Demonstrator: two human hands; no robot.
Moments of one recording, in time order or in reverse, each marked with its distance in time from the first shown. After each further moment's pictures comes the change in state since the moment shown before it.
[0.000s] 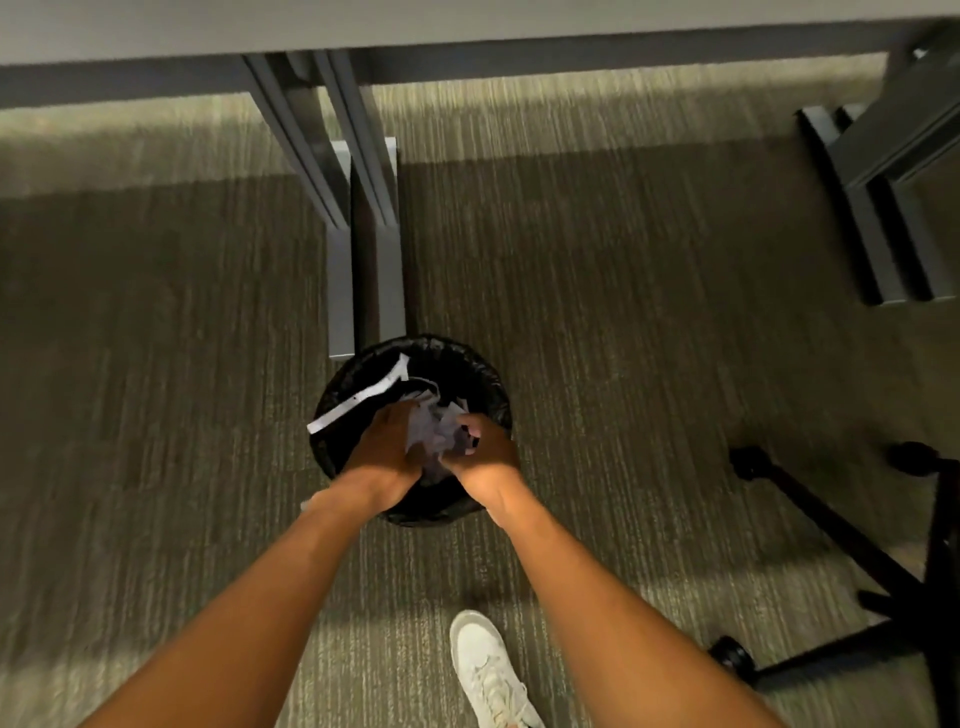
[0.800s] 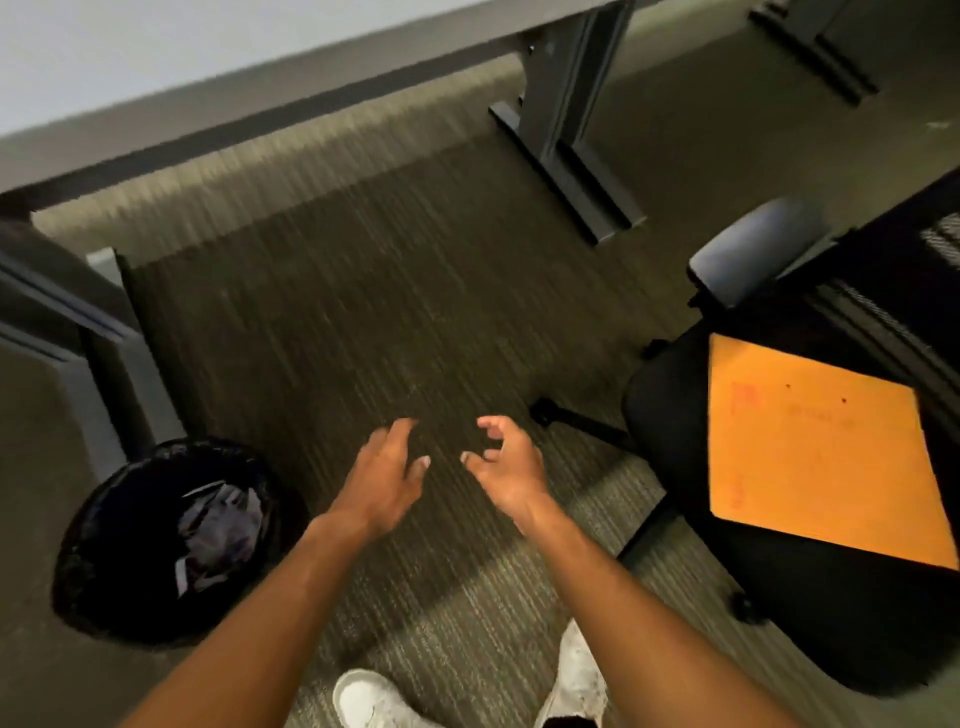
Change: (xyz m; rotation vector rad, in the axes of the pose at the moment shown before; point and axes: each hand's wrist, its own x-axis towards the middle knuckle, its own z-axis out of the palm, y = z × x) left_hand -0.034 0.286 0.159 0.206 -0.204 0.334; right_hand -0.096 0.133 -0.313 0.223 0.437 0.149
